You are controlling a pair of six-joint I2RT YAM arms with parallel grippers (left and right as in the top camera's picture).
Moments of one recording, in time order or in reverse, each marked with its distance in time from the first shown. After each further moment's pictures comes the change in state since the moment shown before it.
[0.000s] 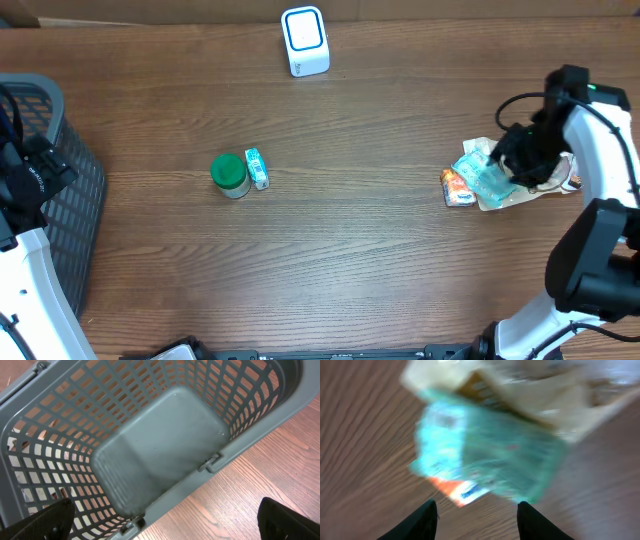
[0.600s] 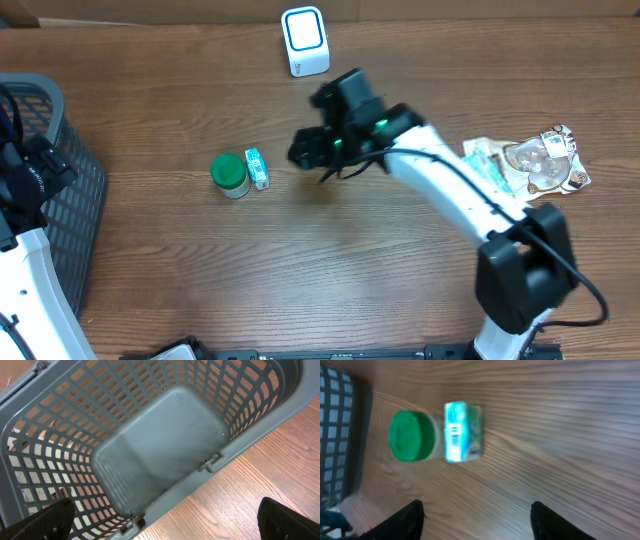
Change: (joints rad) left arm 0.000 0.000 0.000 0.000 0.000 0.000; right arm 0.797 0.041 0.015 0.564 -0.201 0.054
